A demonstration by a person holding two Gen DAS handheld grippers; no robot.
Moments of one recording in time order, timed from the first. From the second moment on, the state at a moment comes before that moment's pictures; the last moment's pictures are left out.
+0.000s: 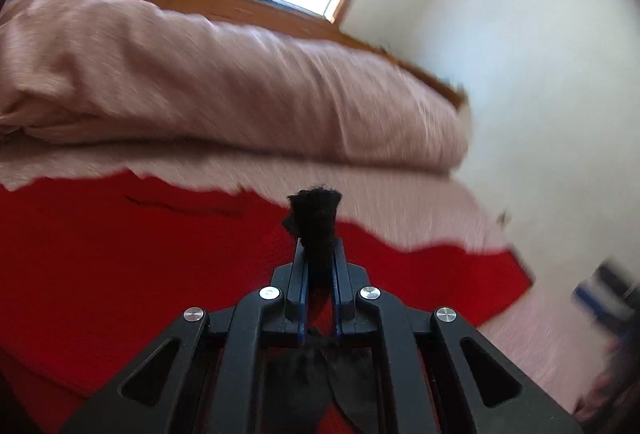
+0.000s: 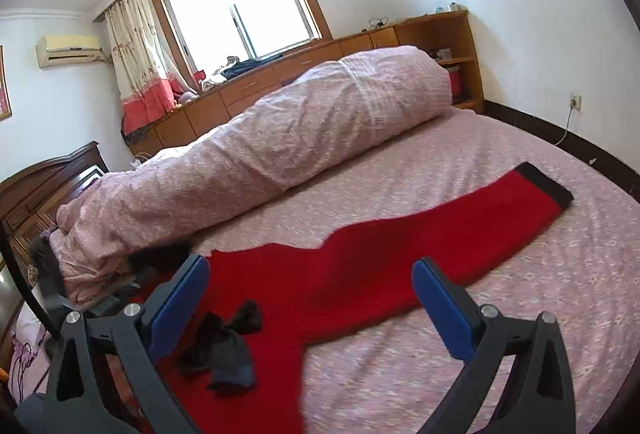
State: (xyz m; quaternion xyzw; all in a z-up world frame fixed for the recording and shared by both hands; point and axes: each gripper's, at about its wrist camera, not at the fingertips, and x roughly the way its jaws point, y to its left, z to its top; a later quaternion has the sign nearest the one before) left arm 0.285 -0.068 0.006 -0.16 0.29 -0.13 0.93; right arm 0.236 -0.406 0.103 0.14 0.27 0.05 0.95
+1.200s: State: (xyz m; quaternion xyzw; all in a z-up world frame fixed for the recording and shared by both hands) left arm 0.275 -0.121 -0.013 -0.06 0.33 0.01 0.94; right arm 0.232 -0.574 0.064 0.20 0.33 -0.04 0.92
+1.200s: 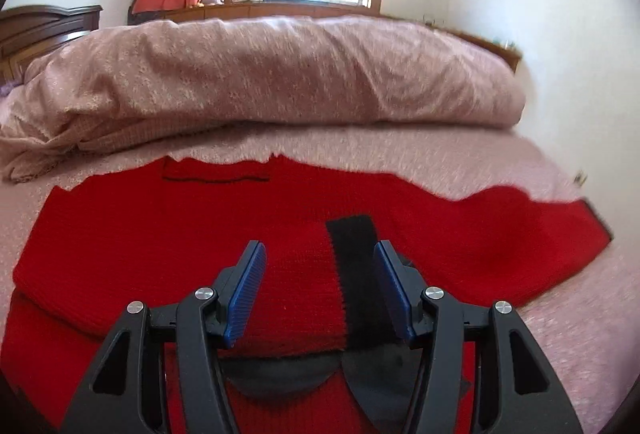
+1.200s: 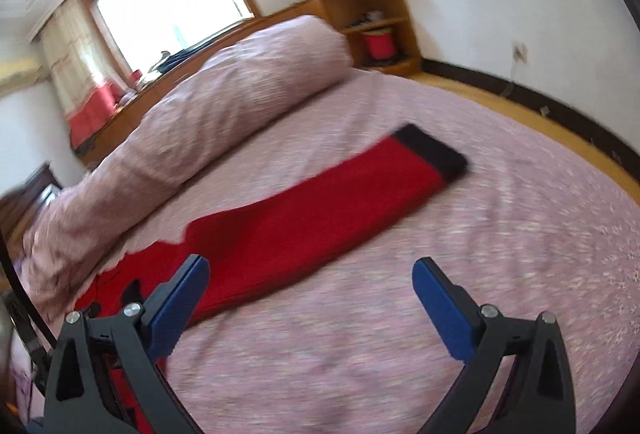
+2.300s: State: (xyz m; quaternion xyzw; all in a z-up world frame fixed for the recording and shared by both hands) left arm 0.290 -0.125 -0.050 -0.06 0.39 0.04 0.92; right arm 0.342 -0.703 -0.008 0.38 0.28 0.03 0.88
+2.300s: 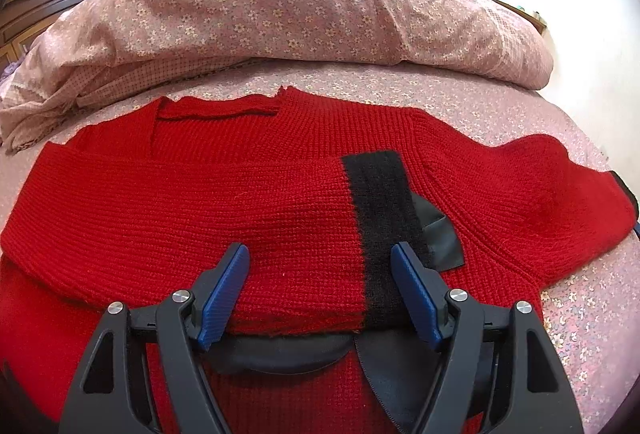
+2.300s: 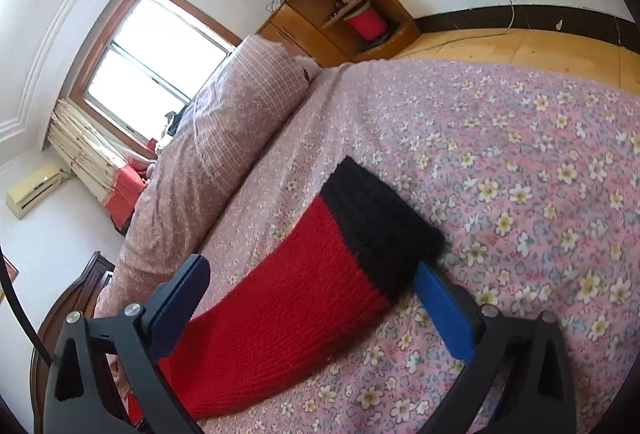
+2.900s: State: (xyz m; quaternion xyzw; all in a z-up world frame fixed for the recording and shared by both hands) left arm 0.290 -0.123 -0.052 -0.07 0.39 0.04 0.92; right arm 0.357 -0.707 -0.006 0.43 0.26 0.02 0.86
